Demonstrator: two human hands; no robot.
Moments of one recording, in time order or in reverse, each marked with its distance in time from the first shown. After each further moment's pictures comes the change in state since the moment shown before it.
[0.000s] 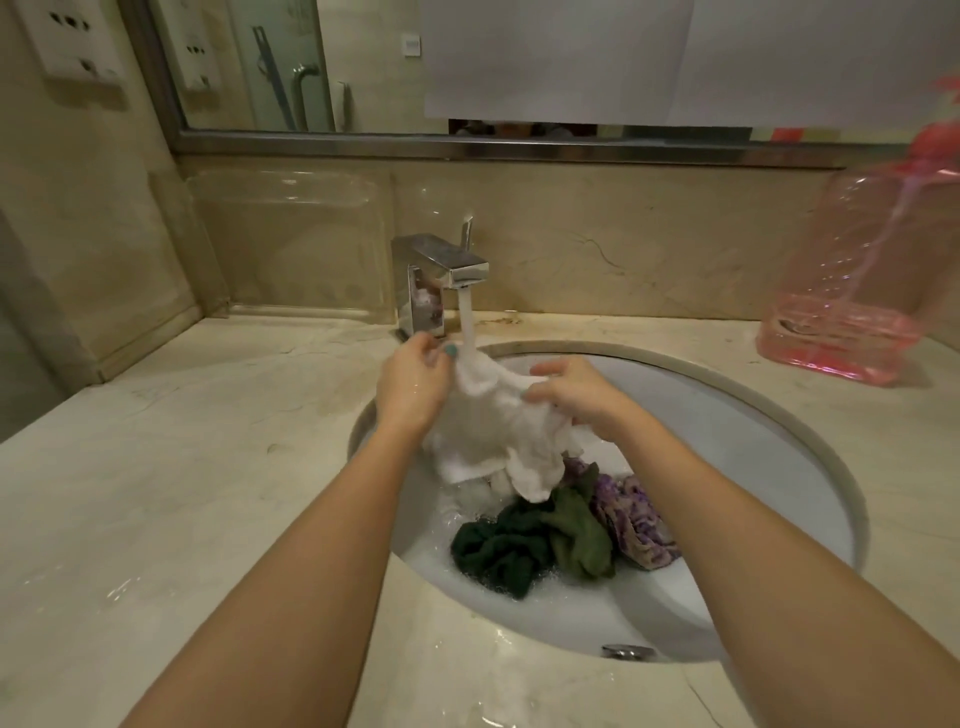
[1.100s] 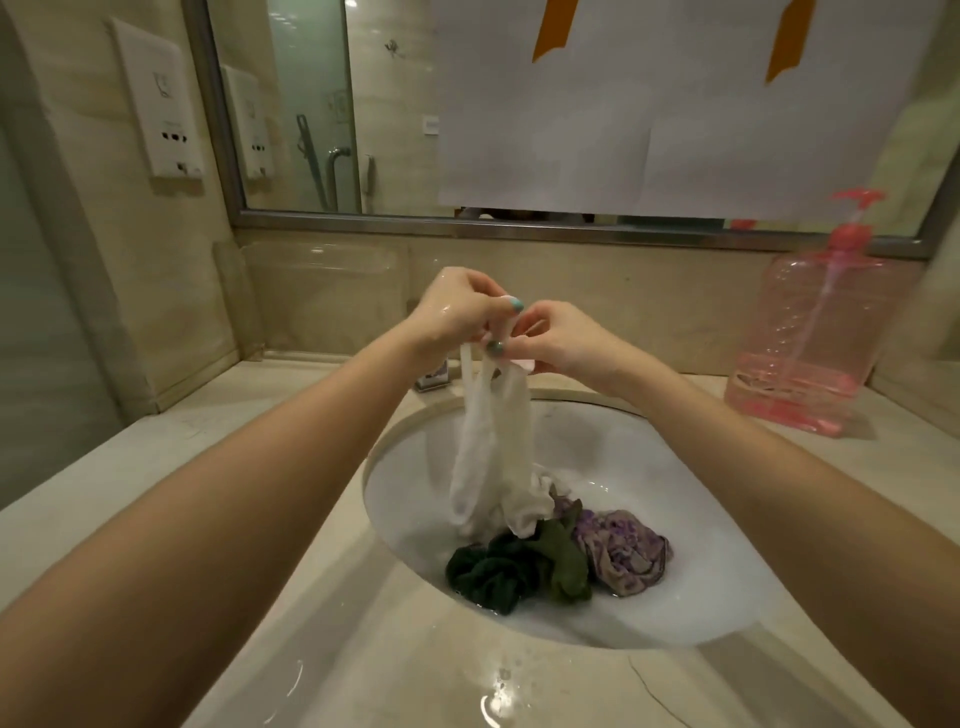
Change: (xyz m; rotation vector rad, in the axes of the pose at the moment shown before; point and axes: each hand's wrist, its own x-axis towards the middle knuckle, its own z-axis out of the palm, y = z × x) left_hand -0.012 0.137 -0.069 -0.222 -0.293 0.220; right_hand -0.079 -0.115 -0.051 -0.028 -0.077 -0.380
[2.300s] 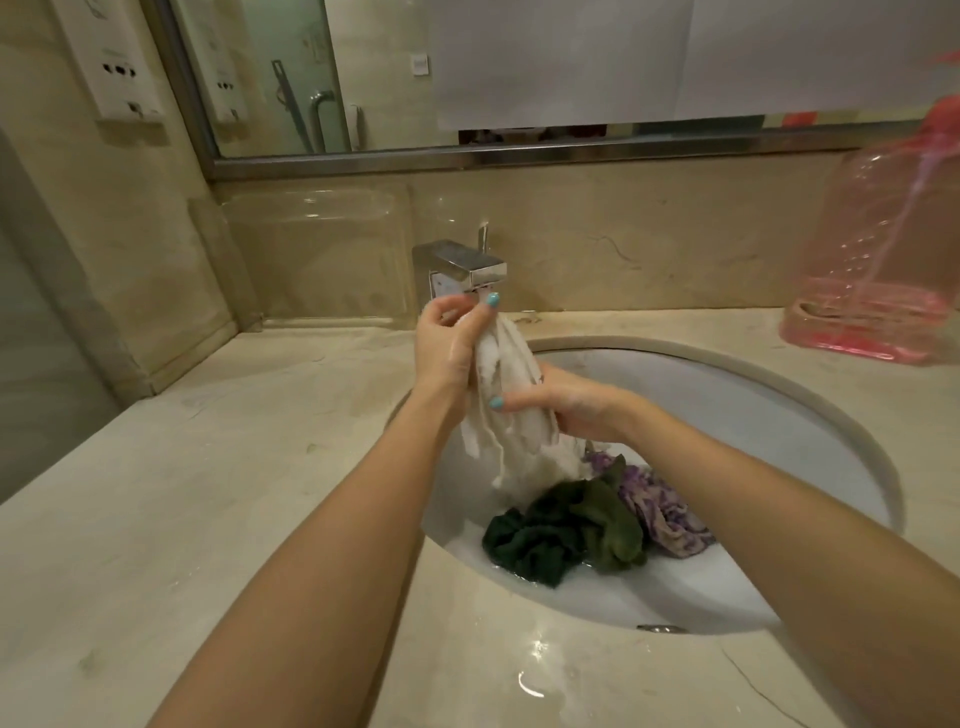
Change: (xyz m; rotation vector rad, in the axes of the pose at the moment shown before) left_hand 0.001 -0.113 0.037 -0.653 0.366 -0.193; right_hand 0.025 0.108 0.076 0.489 -0.347 0.142
